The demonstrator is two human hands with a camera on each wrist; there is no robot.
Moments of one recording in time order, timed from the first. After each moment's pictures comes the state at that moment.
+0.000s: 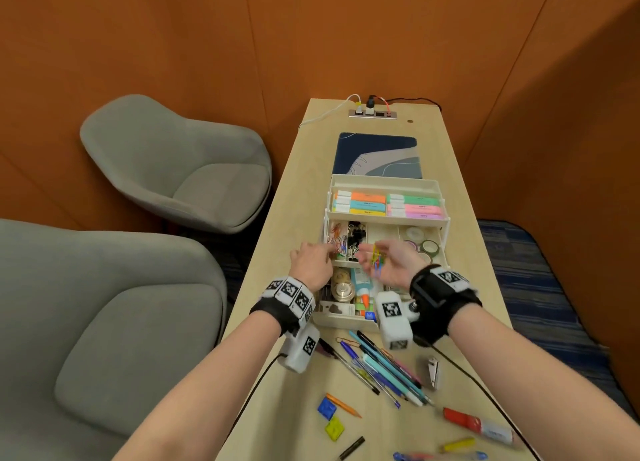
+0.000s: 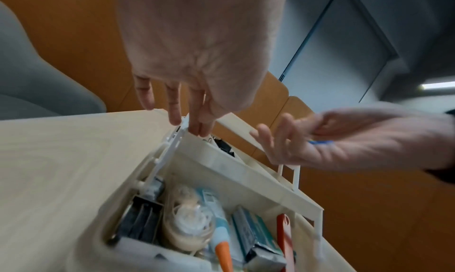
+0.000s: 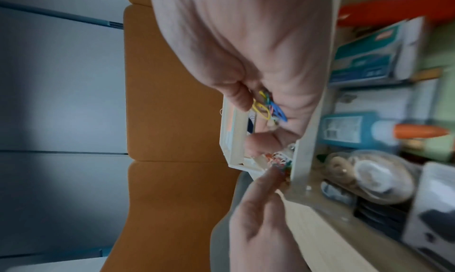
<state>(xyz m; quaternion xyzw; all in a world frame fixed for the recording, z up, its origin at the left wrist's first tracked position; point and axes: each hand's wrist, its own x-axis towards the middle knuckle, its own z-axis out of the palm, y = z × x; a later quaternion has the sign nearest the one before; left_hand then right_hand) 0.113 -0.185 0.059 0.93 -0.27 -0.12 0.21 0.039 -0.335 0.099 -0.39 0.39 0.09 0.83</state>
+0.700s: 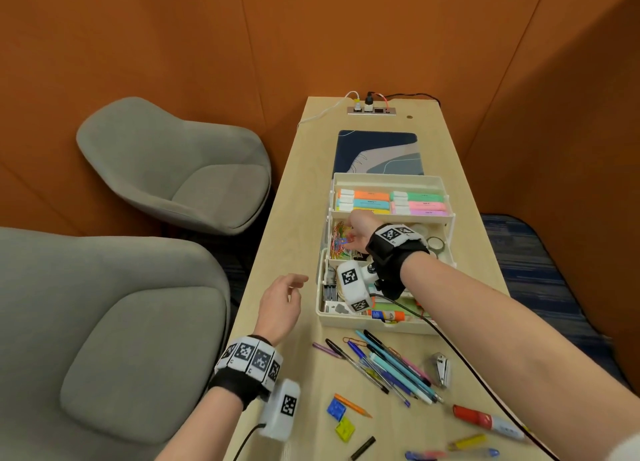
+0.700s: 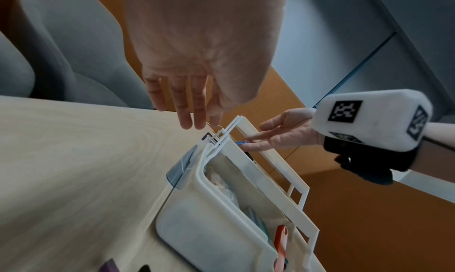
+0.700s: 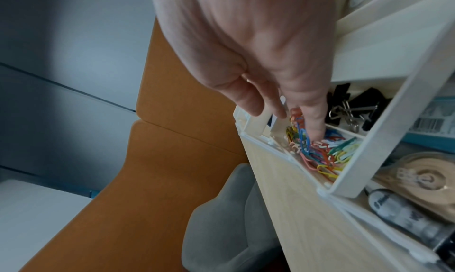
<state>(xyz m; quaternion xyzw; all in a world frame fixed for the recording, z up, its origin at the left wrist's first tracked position) 0.075 -0.101 0.033 0.89 -0.18 -0.08 0.41 0.109 -0.304 0.121 -0.64 0.34 0.09 0.68</state>
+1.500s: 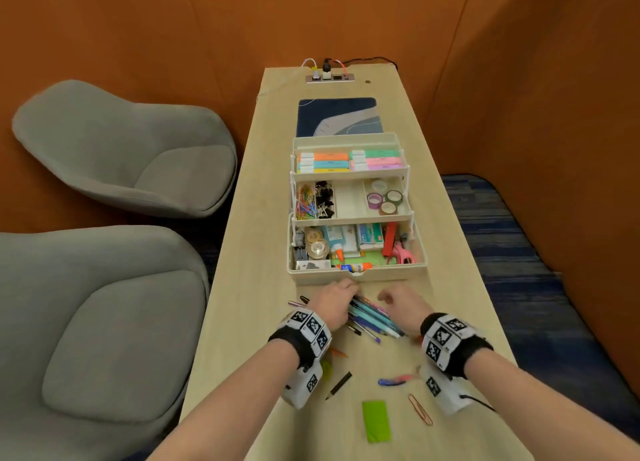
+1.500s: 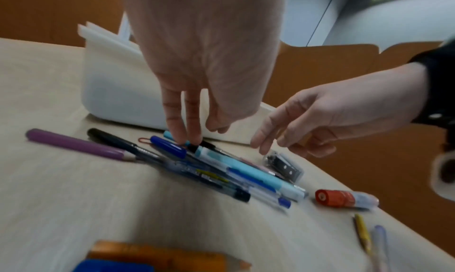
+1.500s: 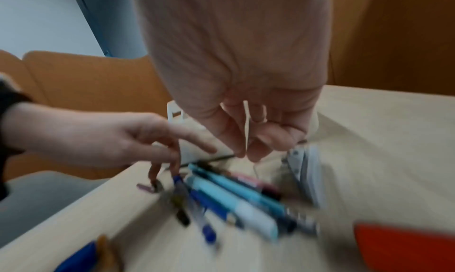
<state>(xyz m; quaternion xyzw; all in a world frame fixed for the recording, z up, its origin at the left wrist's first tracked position) -0.013 -0.185 -0.003 0.84 -0.48 -0.22 0.10 -0.111 -0.327 0.000 -0.90 0.28 0.20 0.28</state>
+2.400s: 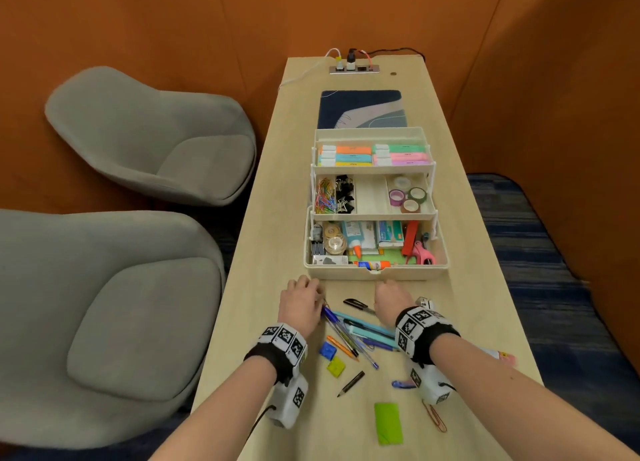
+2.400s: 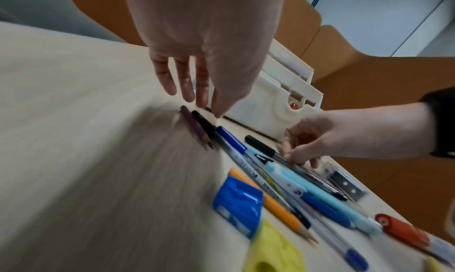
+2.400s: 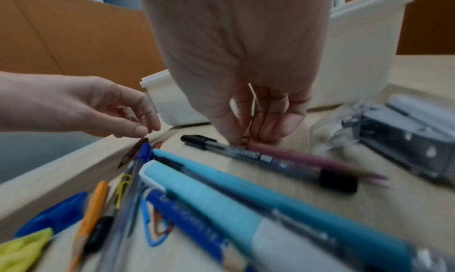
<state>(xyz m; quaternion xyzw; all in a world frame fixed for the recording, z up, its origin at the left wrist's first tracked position) 0.007 -0.117 -0.038 0.94 -0.30 -0.11 0.13 -0.073 -0.291 -0.018 -0.94 0.22 0.20 0.15</state>
